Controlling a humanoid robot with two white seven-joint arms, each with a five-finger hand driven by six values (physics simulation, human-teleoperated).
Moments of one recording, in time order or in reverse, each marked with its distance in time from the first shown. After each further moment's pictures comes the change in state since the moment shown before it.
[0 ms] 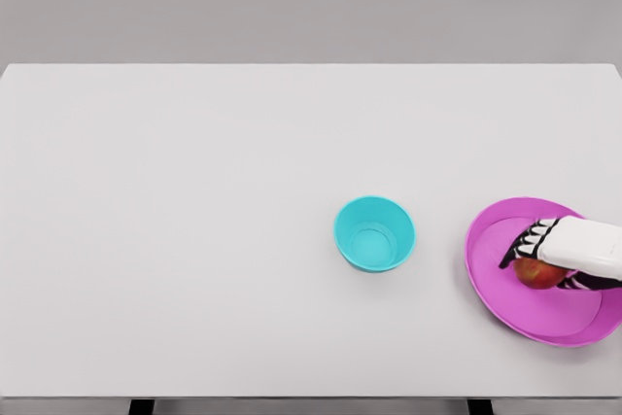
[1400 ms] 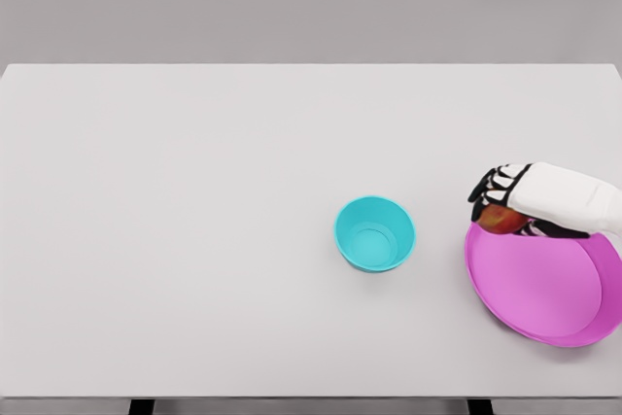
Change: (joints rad) left arm 0.000 0.000 0.000 0.000 0.000 0.000 0.000; right arm -0.135 0.139 -0.038 -0.056 -0.045 -0.002 0.005
